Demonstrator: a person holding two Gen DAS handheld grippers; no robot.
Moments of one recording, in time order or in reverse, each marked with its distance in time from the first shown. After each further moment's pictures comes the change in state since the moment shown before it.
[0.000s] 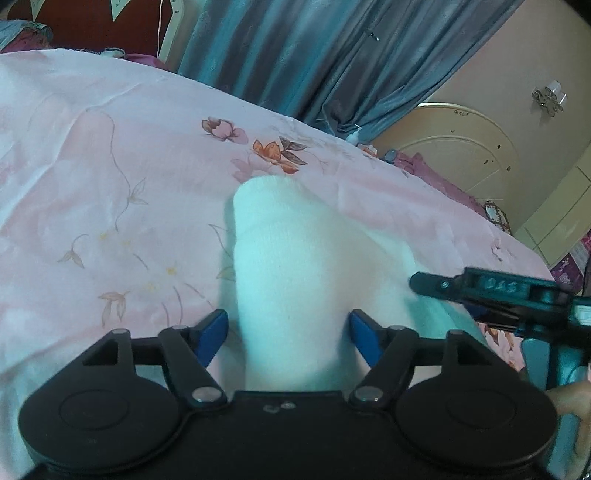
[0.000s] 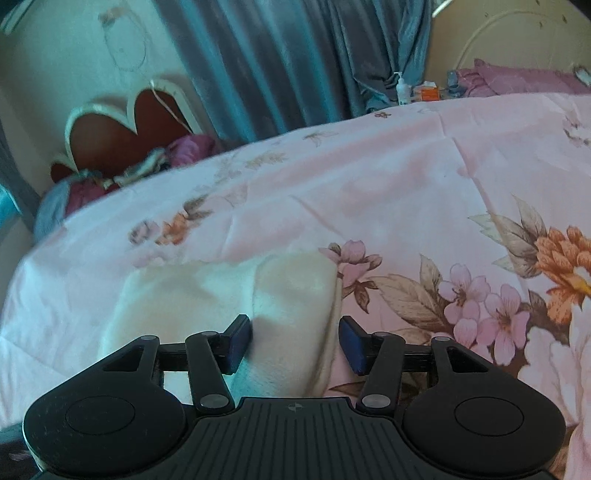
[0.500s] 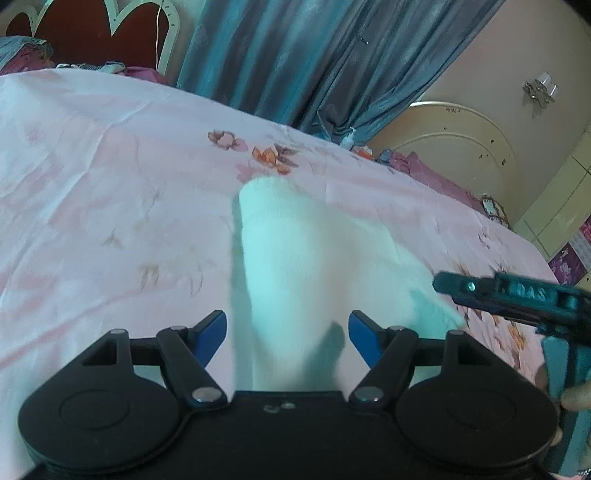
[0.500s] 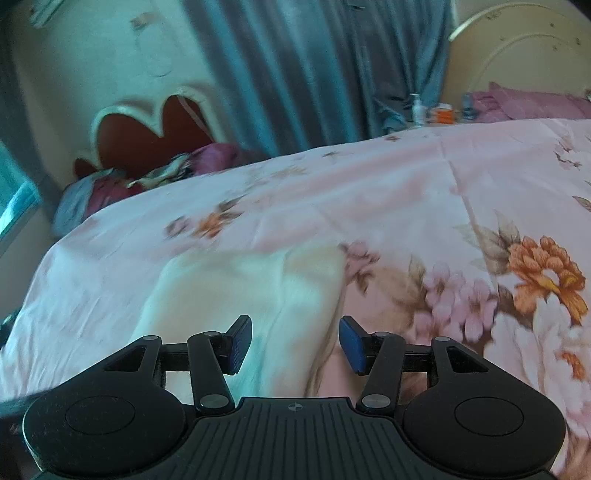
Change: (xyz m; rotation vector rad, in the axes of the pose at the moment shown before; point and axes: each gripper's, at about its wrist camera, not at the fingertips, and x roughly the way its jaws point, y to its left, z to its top) left arm -0.054 -0.011 -0.021 0.029 -0.008 0.016; right arm -0.078 0.004 -0.034 -0.064 -0.048 0.089
